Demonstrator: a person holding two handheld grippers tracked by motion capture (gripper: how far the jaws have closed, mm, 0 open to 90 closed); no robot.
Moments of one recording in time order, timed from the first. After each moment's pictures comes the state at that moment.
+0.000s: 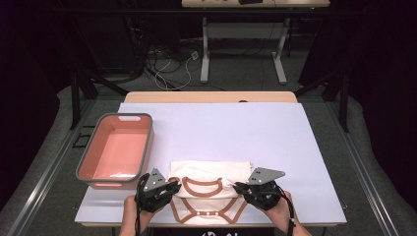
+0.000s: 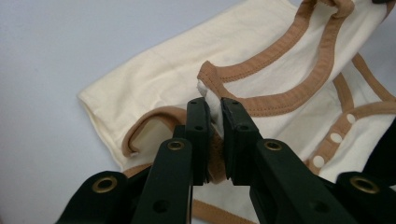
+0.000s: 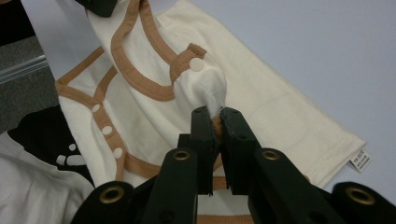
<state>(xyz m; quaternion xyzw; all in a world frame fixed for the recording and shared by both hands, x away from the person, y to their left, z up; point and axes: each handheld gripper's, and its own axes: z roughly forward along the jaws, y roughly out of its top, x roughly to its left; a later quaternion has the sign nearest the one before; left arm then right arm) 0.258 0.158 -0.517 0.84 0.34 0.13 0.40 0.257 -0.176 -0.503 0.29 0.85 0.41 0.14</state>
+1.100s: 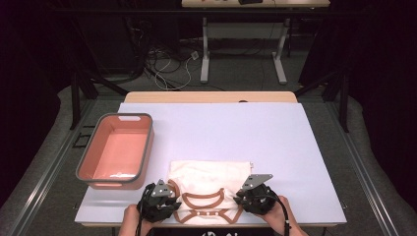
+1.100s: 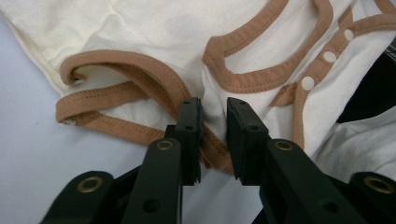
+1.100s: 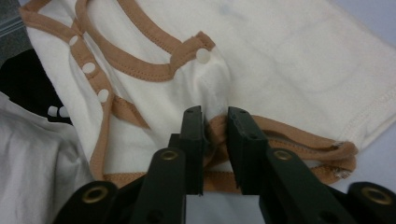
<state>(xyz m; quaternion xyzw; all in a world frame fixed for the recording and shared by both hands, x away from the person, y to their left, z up) 0.249 0.156 -0.537 0.88 0.34 0.06 0.32 0.262 -0.171 -0.537 0.31 0.89 0.33 0.09</state>
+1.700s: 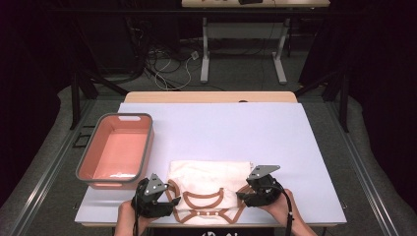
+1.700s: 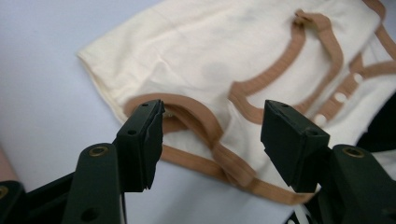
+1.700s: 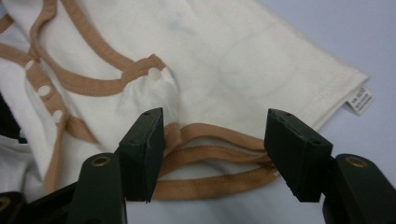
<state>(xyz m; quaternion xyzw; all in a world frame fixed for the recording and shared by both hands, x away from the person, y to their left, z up) 0.252 0.165 -0.515 0.85 0.37 0.14 0.35 0.282 -0.188 -0.531 0.35 0.87 0.34 0.11</state>
